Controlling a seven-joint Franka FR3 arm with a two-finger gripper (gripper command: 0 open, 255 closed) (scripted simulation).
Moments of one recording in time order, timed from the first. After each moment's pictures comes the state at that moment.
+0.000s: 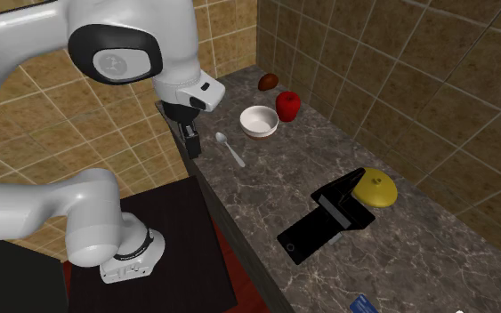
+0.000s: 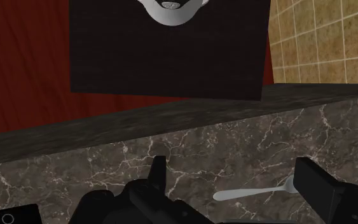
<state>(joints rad) 0.00 -0.82 0.06 -2.36 0.12 1.45 0.00</state>
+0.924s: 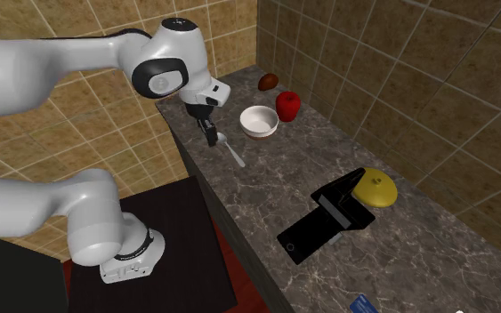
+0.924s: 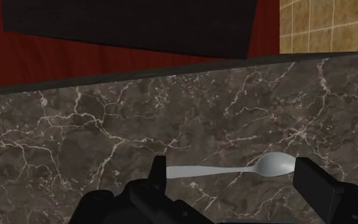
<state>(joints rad) 0.07 -0.66 0.30 -2.52 0.21 1.89 0.13</state>
